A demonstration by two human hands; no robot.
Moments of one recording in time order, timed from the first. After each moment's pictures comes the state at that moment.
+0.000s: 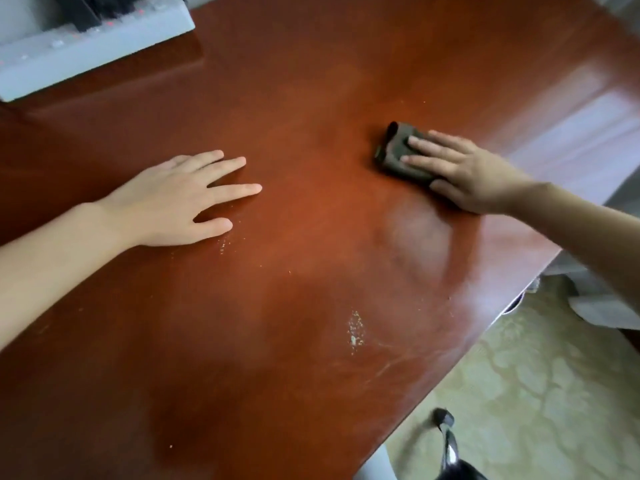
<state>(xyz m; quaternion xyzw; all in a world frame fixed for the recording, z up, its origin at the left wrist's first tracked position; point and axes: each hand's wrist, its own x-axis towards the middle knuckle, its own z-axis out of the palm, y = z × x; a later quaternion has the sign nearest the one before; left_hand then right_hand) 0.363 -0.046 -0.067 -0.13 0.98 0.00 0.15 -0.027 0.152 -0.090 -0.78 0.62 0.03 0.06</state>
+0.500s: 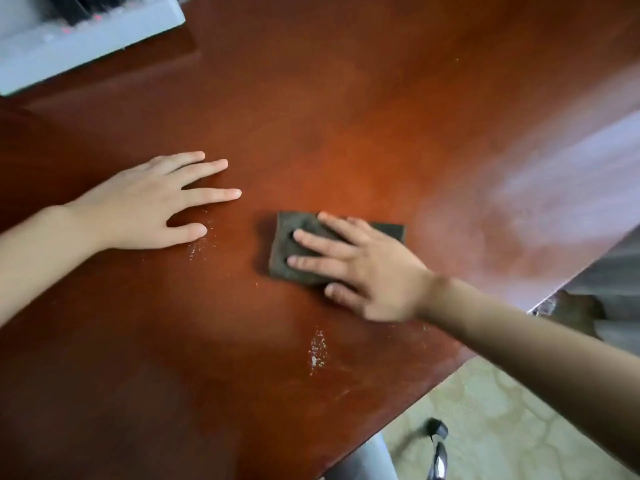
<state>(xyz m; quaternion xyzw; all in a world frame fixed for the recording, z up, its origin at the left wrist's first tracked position) 0.360 -0.050 -0.074 -0.14 0.98 0.03 0.16 0.099 0.169 -0.095 -0.84 0.53 -0.06 0.14</state>
